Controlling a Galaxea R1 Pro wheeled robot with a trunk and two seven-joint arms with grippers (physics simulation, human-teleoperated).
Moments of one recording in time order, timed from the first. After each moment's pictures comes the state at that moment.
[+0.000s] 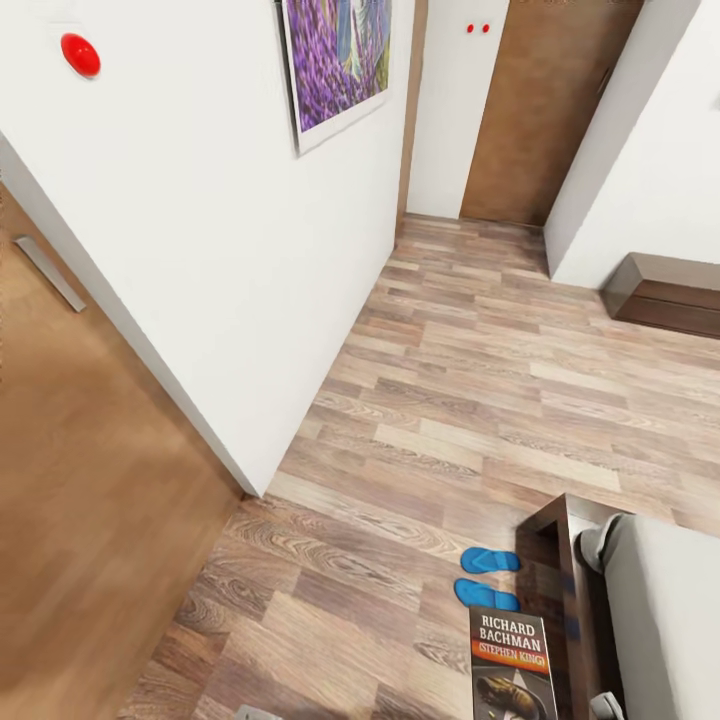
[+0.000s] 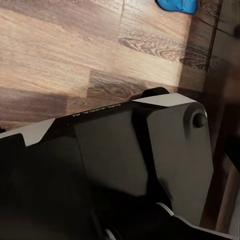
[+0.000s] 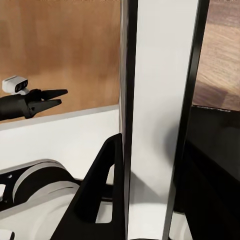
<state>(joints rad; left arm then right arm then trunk) -0.19 0.01 -0.03 -0.52 -0.01 0.03 -0.50 -0.36 -0.43 0.08 -0.20 -0.32 0.10 1.37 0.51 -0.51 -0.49</state>
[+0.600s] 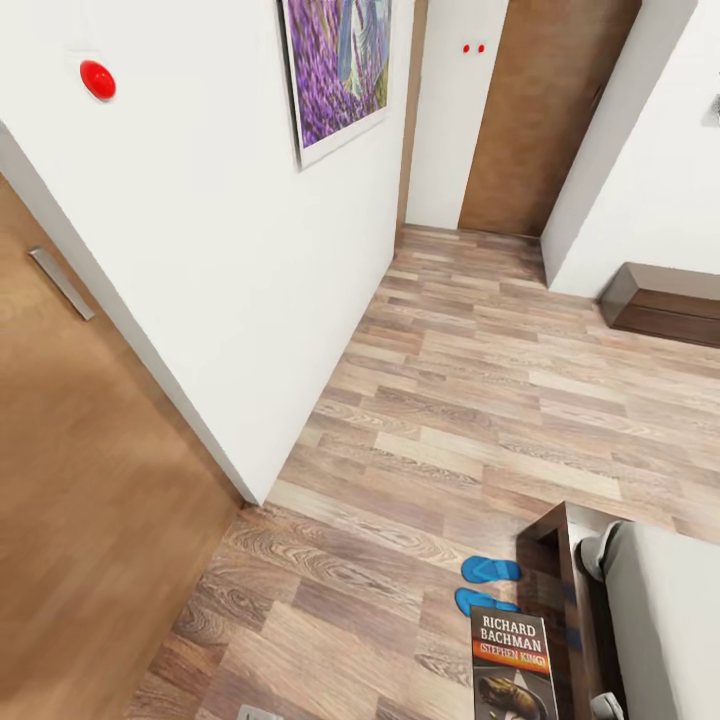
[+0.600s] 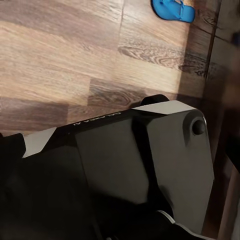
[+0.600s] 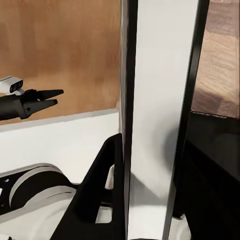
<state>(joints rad) -0.19 0.01 -0.03 -0.52 -0.01 0.03 -0.50 -0.36 -0.43 0.08 -0.20 -0.32 0.10 1.35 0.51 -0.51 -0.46</state>
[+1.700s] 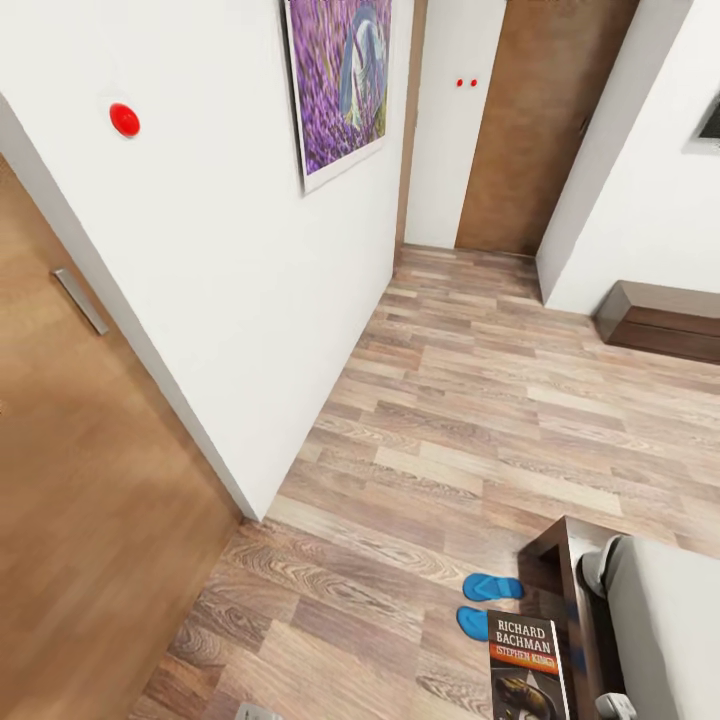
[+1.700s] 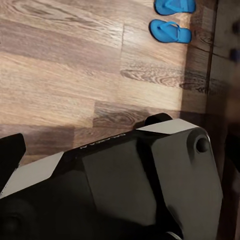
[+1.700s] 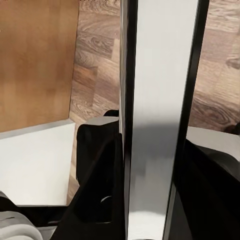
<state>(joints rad) -0.19 0.01 -0.03 -0.52 -0.02 -0.01 -0.50 -0.36 -0.43 0.08 -0.20 -0.32 0.10 1.12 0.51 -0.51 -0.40</state>
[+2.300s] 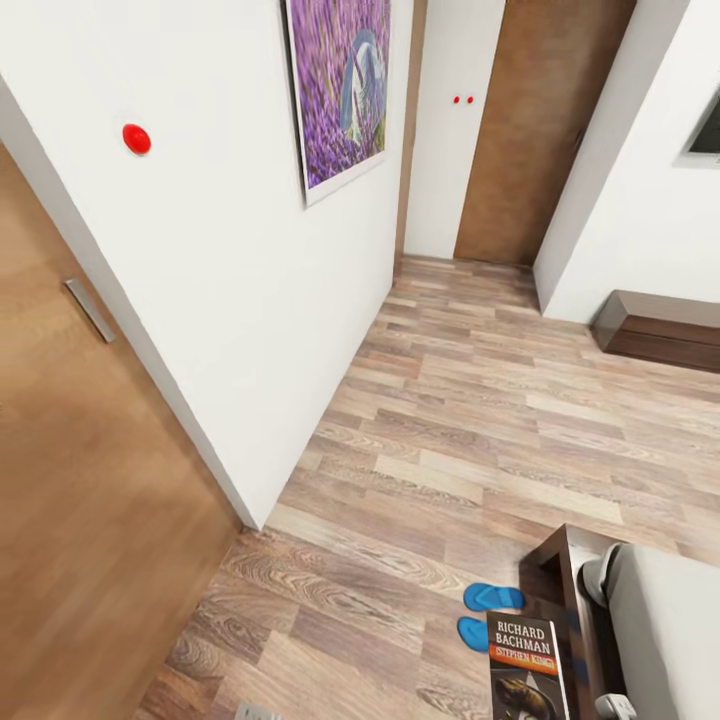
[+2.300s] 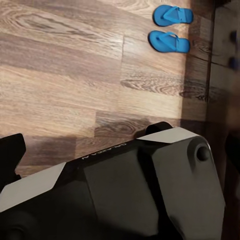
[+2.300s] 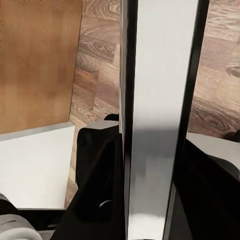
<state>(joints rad) -0.19 0.01 -0.03 -0.53 -0.02 -0.02 -0.50 -0.36 -0.42 0.08 -0.20 -0.32 0.10 1.12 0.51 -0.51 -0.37</state>
